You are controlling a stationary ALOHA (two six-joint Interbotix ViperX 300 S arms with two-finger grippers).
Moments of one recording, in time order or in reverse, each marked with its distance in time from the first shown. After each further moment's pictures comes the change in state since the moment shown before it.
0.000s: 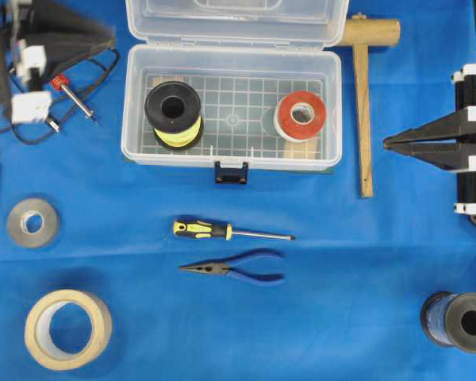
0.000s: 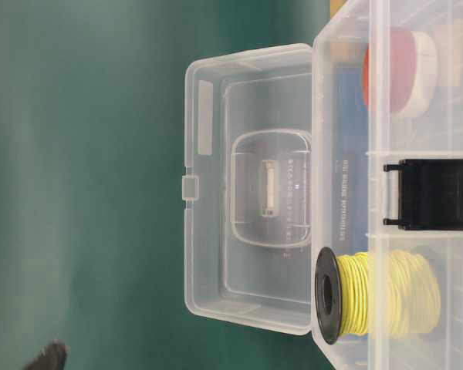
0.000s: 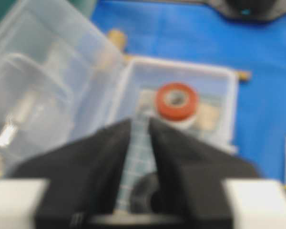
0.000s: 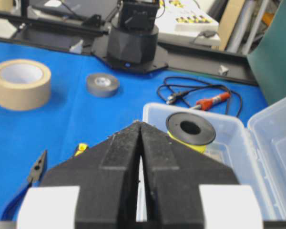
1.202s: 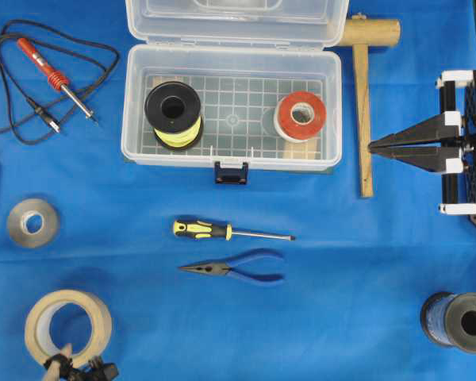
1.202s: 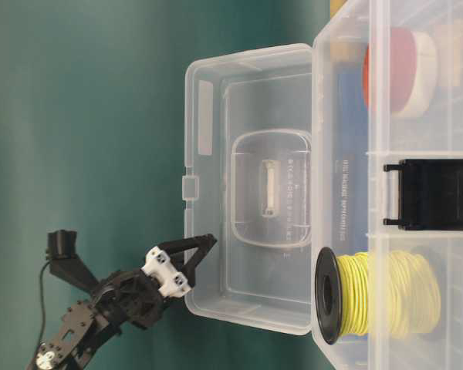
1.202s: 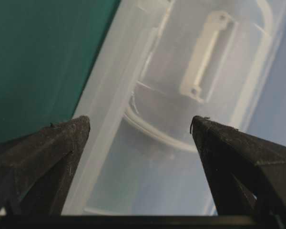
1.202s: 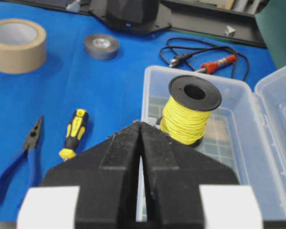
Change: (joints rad) left arm 0.383 0.736 -0.491 0.009 0.196 0.252; right arm -0.020 0.077 0.002 0.000 0.026 -0.002
